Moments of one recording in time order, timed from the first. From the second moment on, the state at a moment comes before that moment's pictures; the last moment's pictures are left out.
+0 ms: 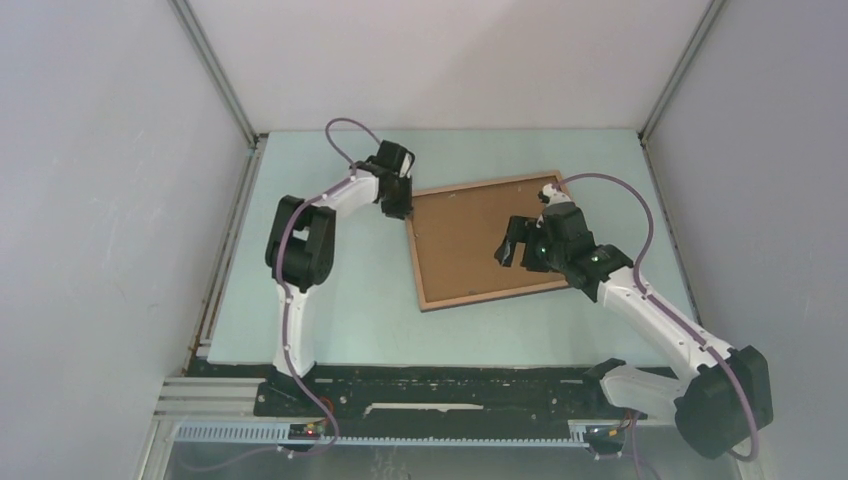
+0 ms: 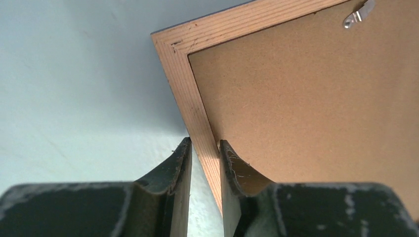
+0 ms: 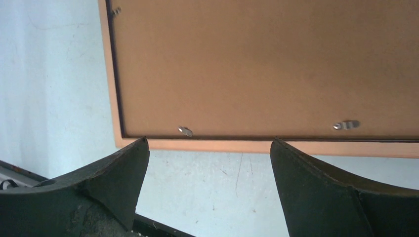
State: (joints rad) left arm -0.37 2.15 1.63 -0.53 0.11 -0.39; right arm 0.47 1.11 0.82 -0.43 0.00 0.53
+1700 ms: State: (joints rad) left arm -0.69 1.47 0.80 -0.47 -0.15 -1.99; right arm 0.45 0.92 0.74 -0.49 -0.17 0.50
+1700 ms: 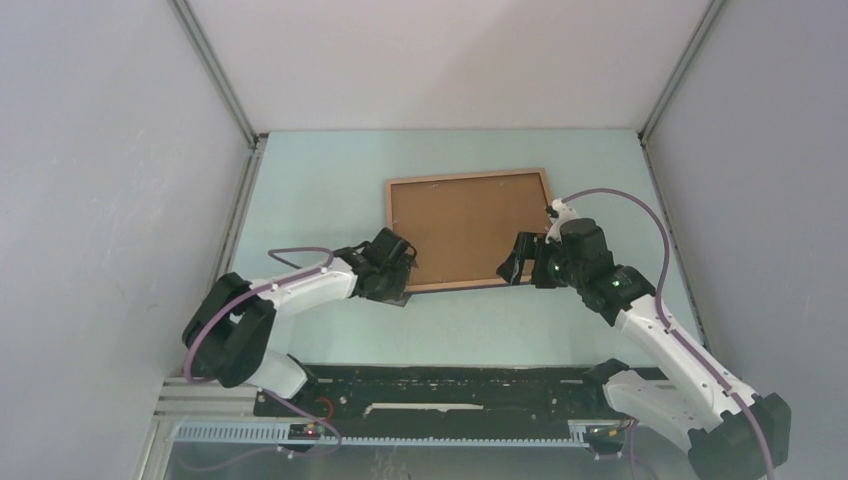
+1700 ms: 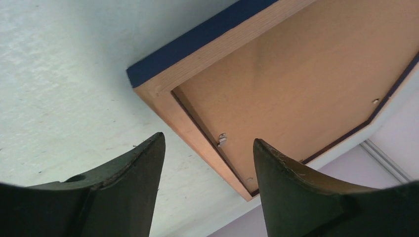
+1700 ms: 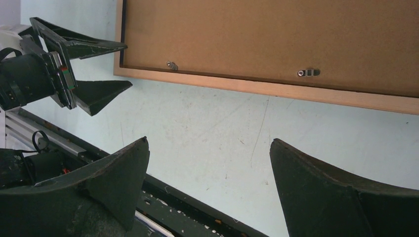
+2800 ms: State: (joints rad) left arm -0.67 1.56 0.75 -0.35 -0.08 -2.05; right arm 0.43 0.94 0.74 -0.48 -0.19 0.51
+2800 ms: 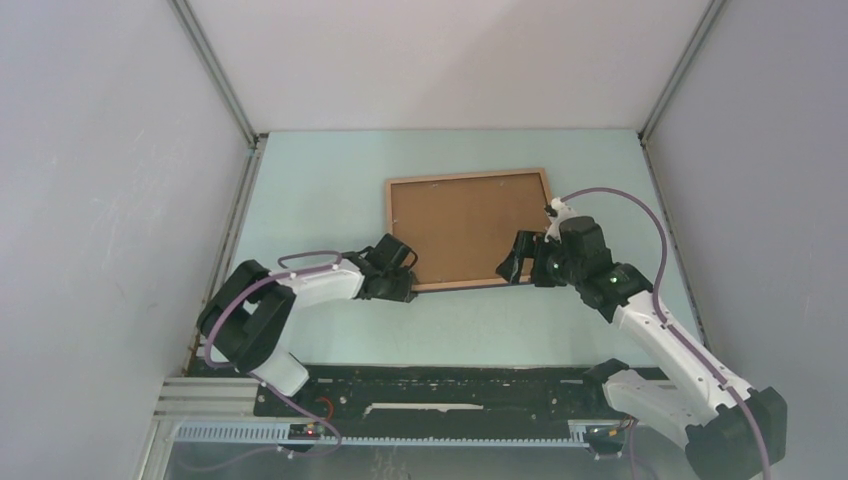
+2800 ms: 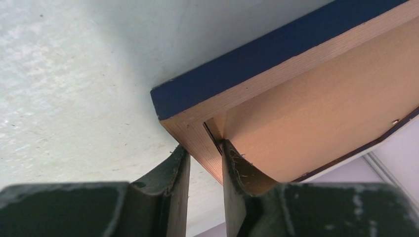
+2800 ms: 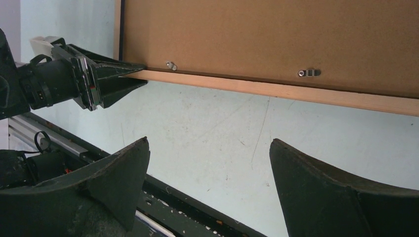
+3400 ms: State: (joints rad) left arm -0.40 1.72 1.06 -0.63 -0.28 -1.32; right arm 0.52 1.24 0.76 -0.28 -0.29 0.51
